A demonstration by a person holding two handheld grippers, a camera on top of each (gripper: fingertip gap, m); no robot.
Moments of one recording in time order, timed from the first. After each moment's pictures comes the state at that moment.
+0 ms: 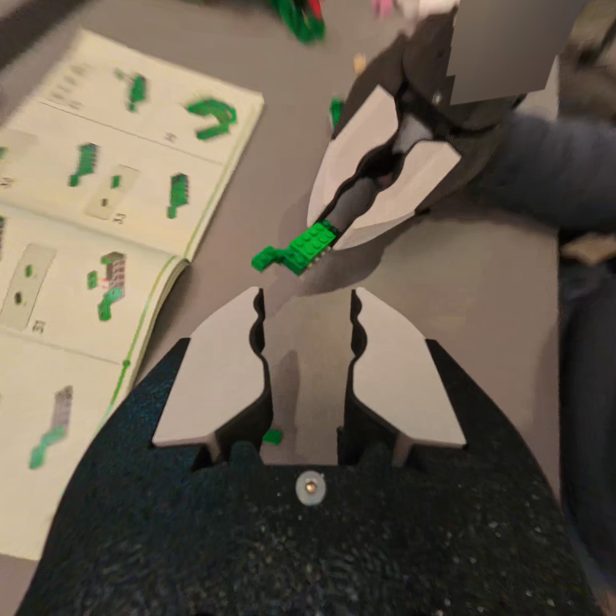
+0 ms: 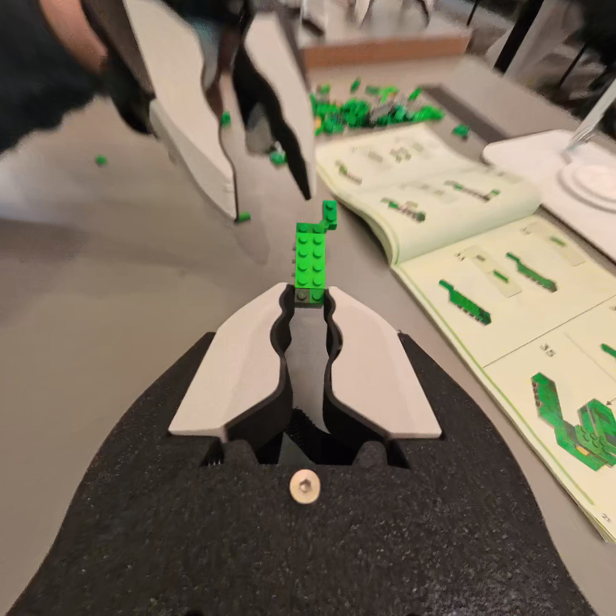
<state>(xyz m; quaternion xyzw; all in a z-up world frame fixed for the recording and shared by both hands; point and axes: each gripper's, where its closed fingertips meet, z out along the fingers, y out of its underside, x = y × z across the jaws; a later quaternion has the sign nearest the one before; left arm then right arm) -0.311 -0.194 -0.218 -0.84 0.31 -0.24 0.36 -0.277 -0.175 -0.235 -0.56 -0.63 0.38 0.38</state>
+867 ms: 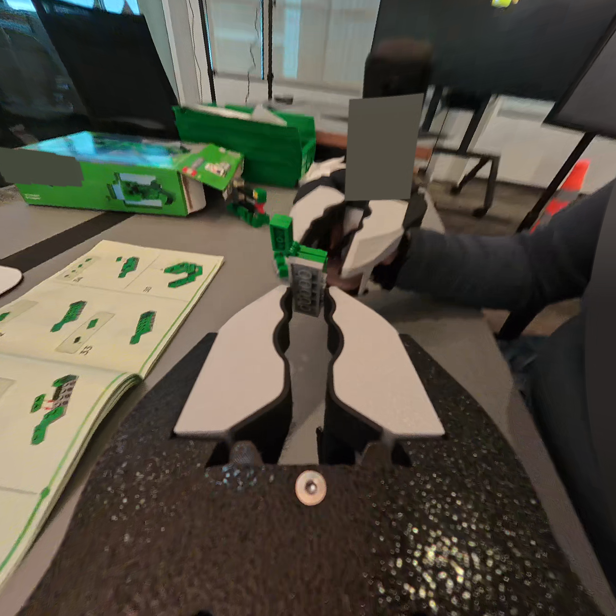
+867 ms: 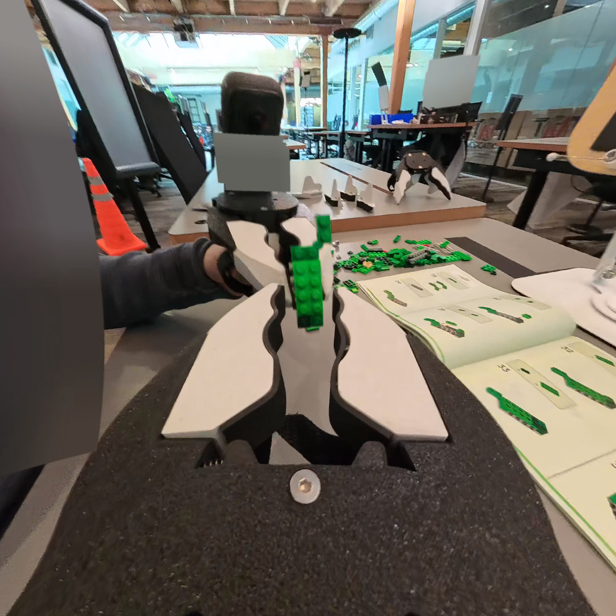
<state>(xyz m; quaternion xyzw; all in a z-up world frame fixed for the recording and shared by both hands) -0.267 -0.215 -0.165 -0.69 0.31 -0.33 0.57 -0.268 -0.217 -0.154 -0.45 -0.56 0.56 0.42</state>
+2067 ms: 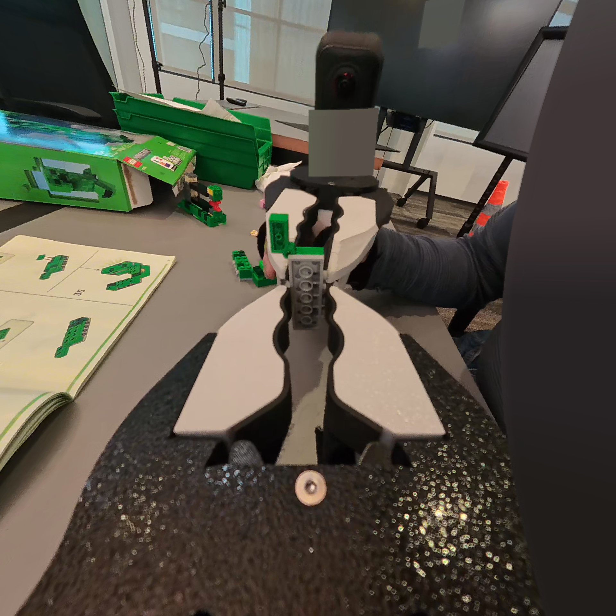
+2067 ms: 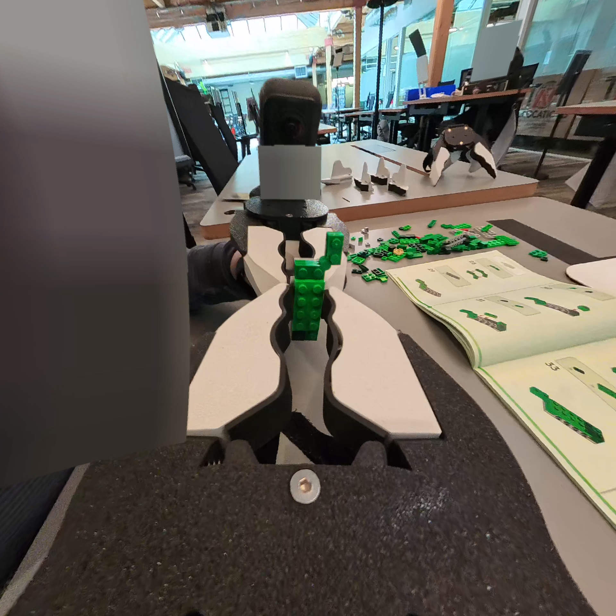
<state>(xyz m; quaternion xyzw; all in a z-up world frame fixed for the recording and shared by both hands) -0.251 -0.226 -0.174 -0.67 0.32 -0.40 0.54 -0.267 -0.230 -0.162 -0.45 -0.58 0.58 0.36</state>
